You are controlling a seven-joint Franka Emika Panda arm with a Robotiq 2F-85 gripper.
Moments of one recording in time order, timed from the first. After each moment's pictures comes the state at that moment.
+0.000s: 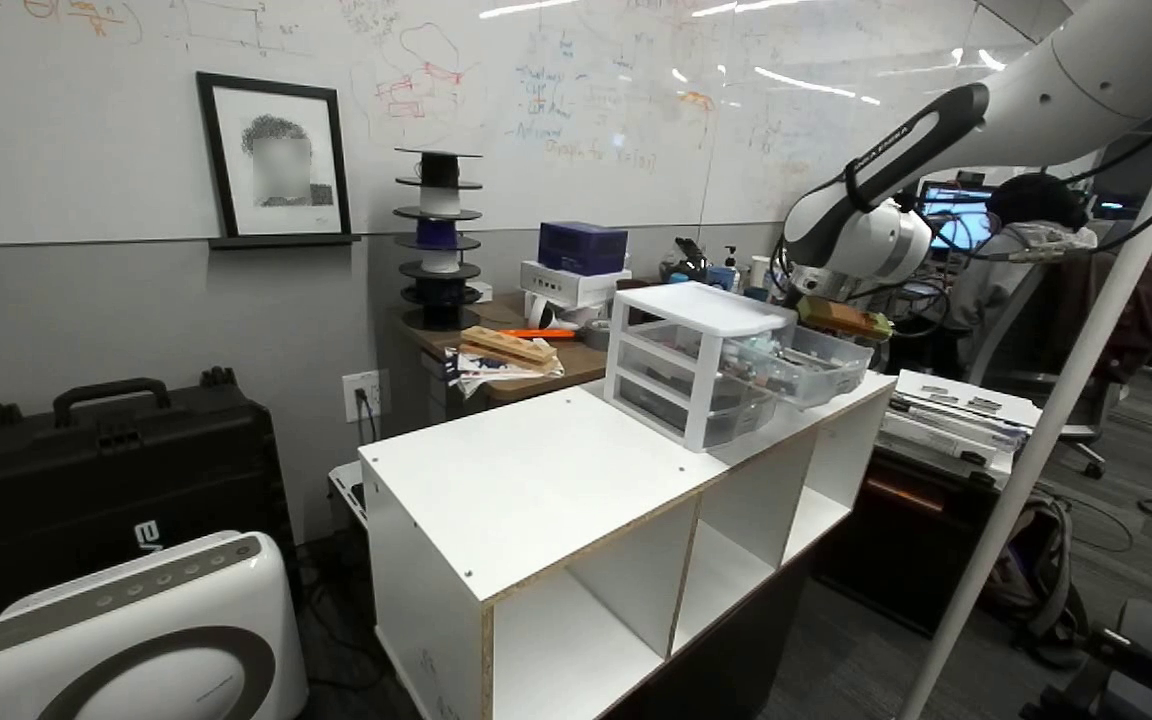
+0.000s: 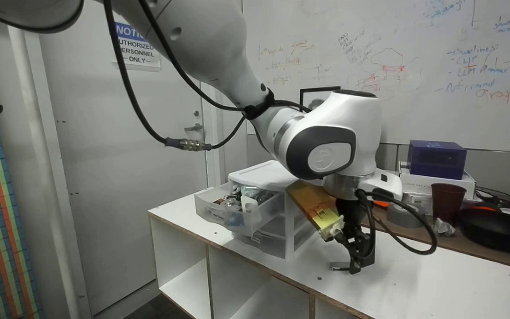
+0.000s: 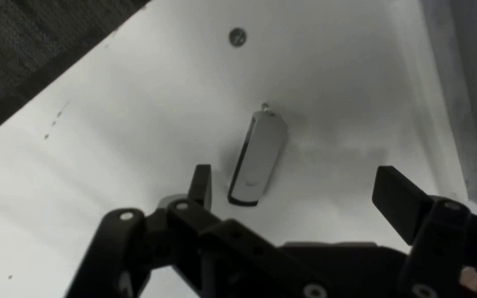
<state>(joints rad) -0.34 0.76 -0.06 -1.57 0.28 2.47 0.00</state>
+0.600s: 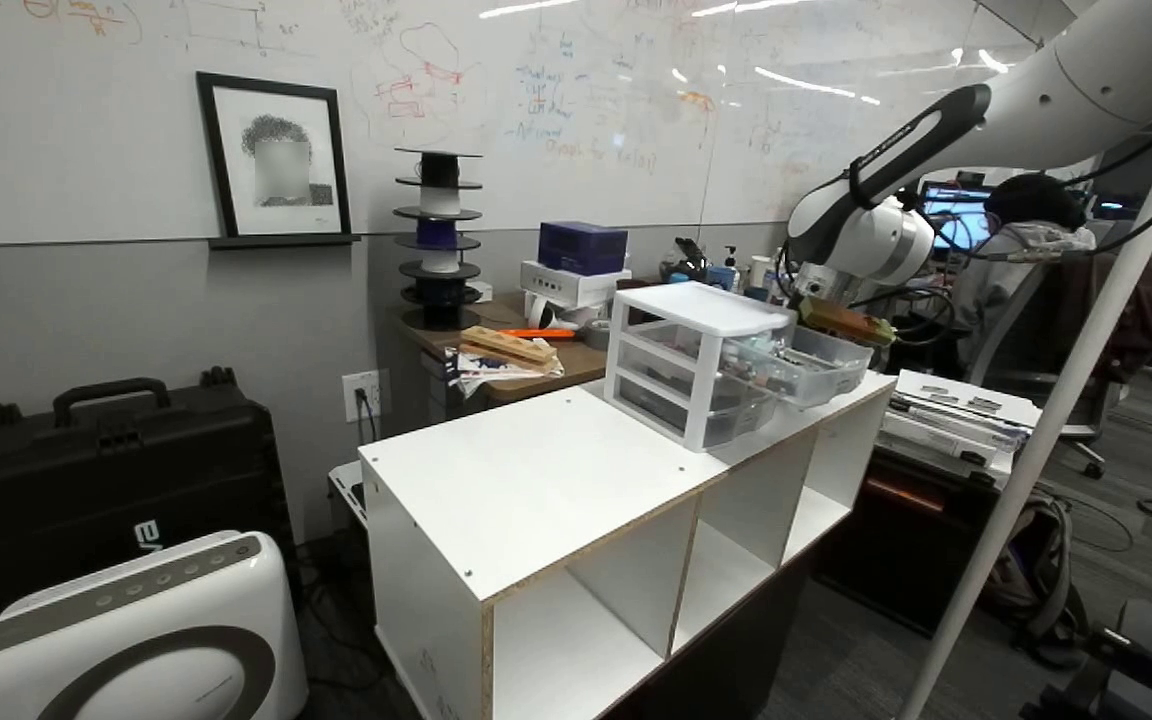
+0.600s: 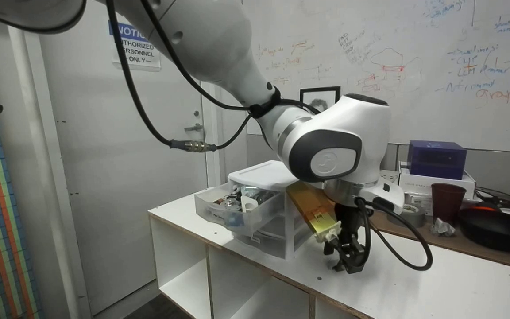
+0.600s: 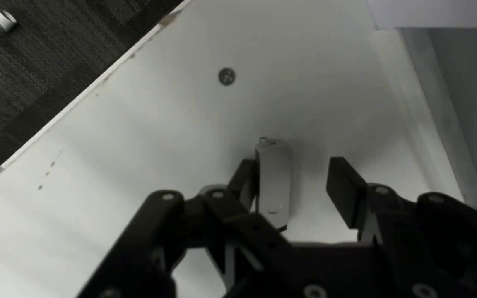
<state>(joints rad) -0.36 0.77 -0.04 -1.56 0.33 2.40 0.00</state>
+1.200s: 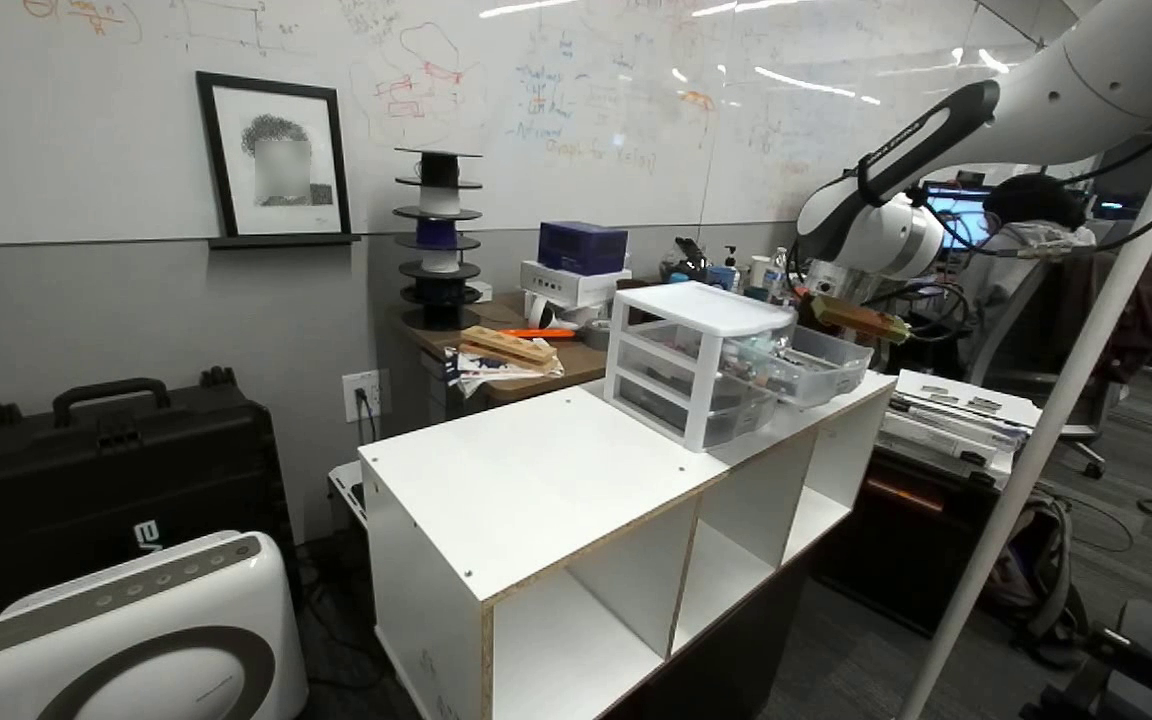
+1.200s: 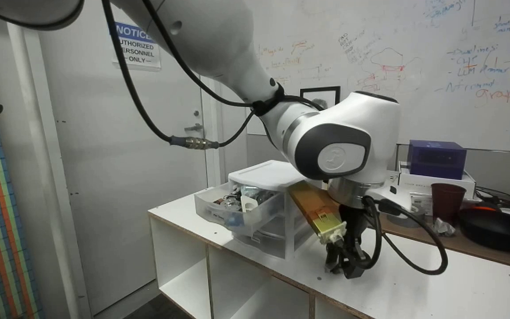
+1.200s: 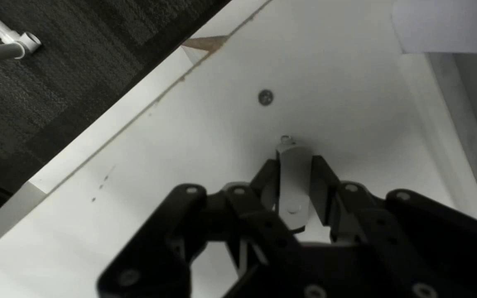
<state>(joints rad) -0.37 0.76 -0.06 -1.56 0.31 2.32 0.00</state>
